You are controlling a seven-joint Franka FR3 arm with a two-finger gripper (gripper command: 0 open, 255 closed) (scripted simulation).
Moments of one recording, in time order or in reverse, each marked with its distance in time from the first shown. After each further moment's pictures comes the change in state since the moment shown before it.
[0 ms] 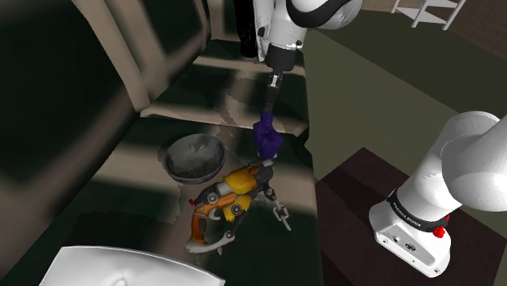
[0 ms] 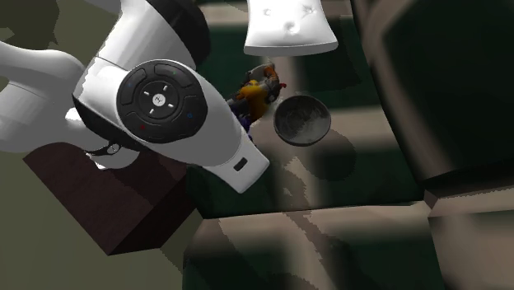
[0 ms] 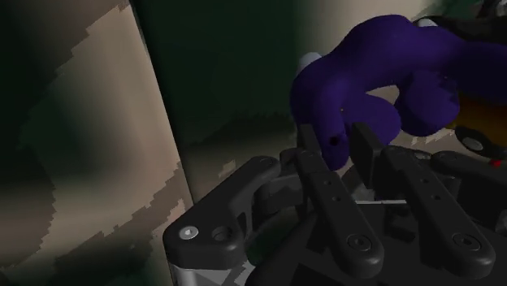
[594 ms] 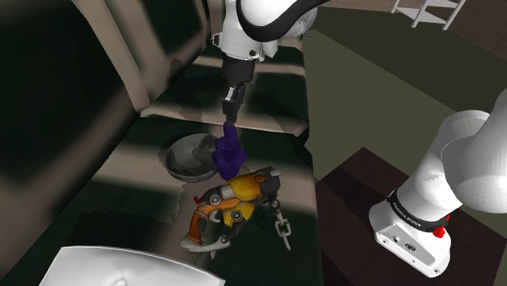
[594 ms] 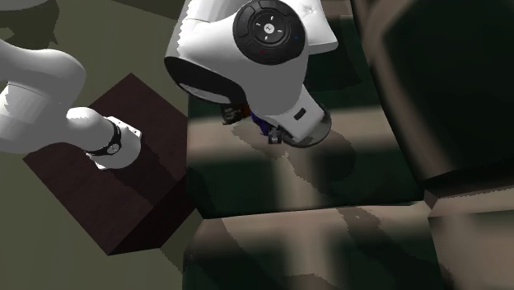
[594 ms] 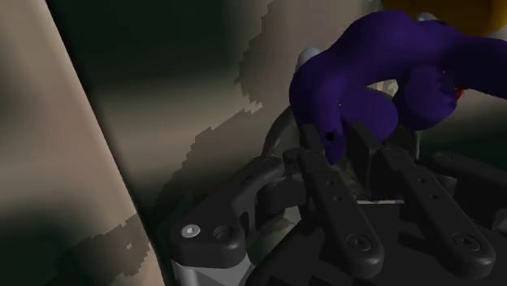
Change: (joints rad) arm 0.086 0.201 0.119 0.195 0.008 0.050 0.193
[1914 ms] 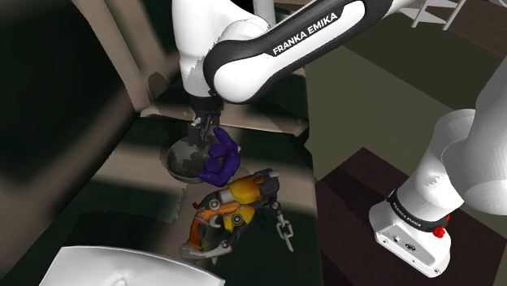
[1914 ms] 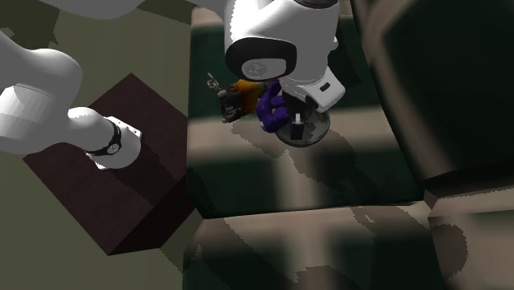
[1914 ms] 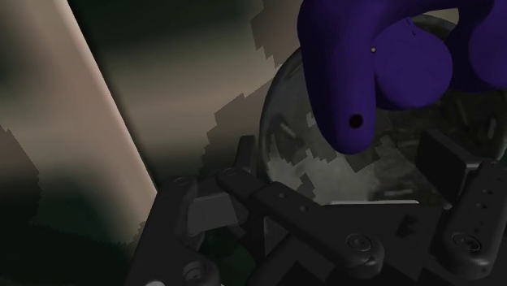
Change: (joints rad) arm 0.118 0.215 0.048 0.127 -0.397 0.117 0.458
